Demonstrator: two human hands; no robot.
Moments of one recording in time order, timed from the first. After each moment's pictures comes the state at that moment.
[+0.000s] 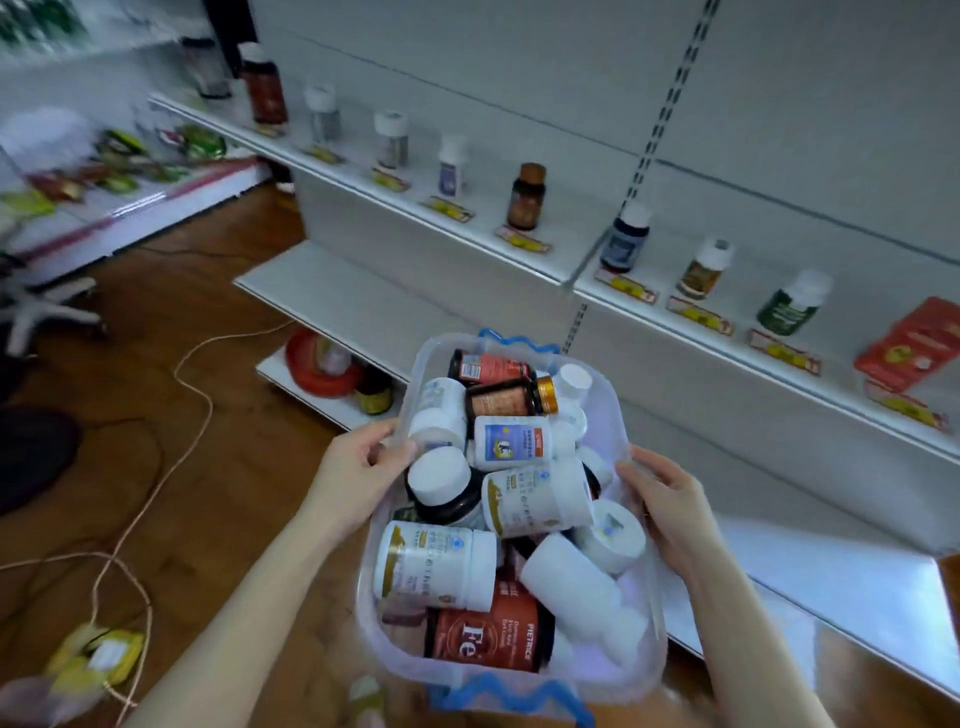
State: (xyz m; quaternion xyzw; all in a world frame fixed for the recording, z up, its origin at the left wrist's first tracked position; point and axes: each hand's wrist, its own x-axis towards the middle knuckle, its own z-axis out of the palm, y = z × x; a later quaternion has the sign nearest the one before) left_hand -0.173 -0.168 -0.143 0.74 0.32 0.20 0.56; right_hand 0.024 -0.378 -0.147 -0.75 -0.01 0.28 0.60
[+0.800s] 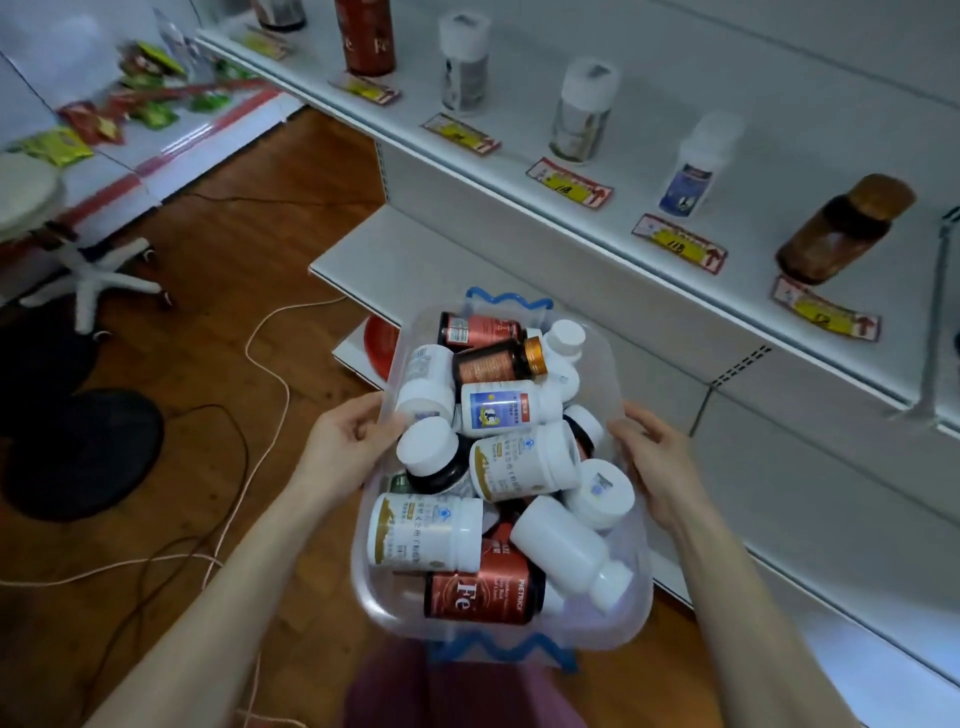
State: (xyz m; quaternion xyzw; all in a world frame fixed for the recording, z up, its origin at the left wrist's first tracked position) left_hand -0.165 0.167 -0.180 0.71 0.41 0.17 0.55; right_hand 0.049 -0.012 -0.208 -0.75 0.03 0.34 0.57
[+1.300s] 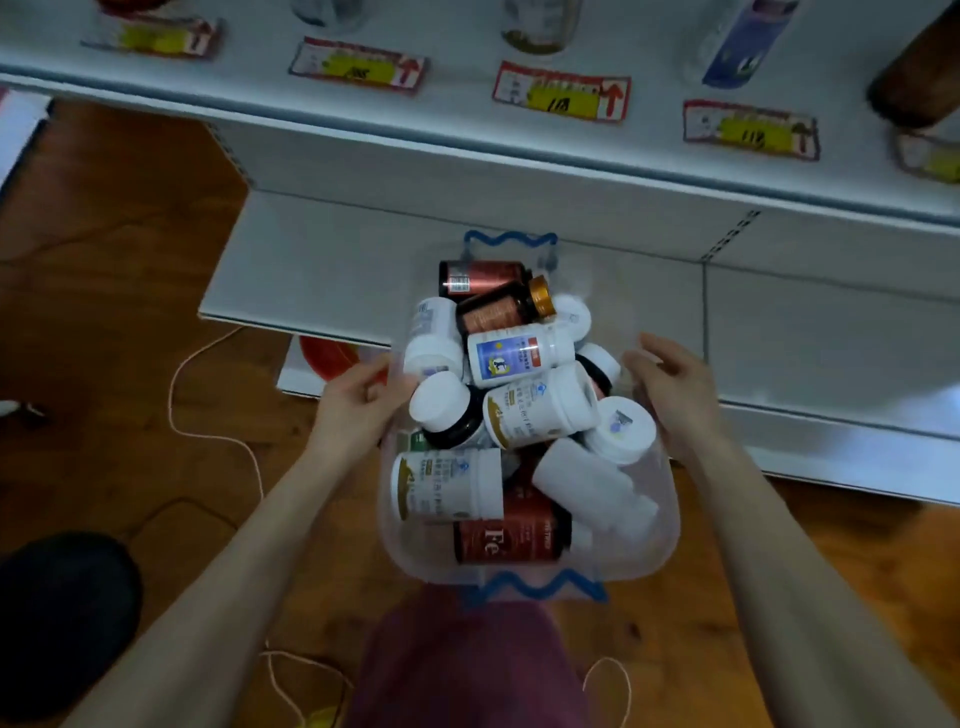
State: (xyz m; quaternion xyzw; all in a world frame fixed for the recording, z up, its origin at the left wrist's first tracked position) left_hand -0.078 0.324 -0.263 0.74 0.32 0.01 0.60; right_hand 0.056 0.081 -0.270 -0.78 0.15 0.19 0.57
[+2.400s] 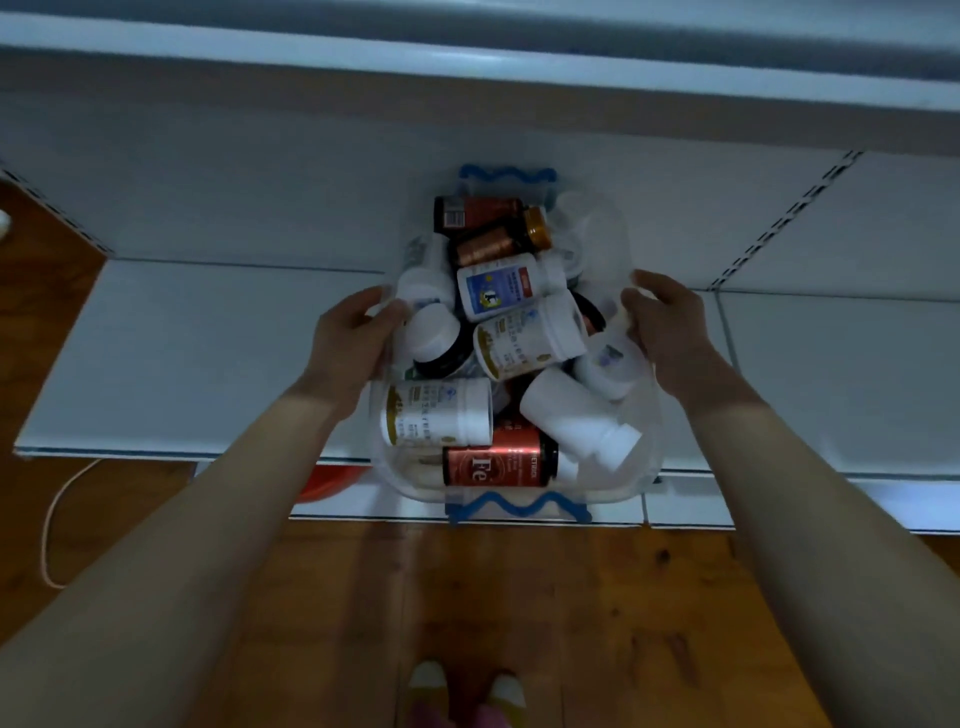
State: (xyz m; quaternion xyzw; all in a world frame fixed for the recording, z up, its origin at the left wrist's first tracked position) left_hand 0.148 0.374 -0.410 0.70 0.30 0.02 0.65; right_hand 0.249 0.122 -0.414 -0.80 0.15 0.09 0.58
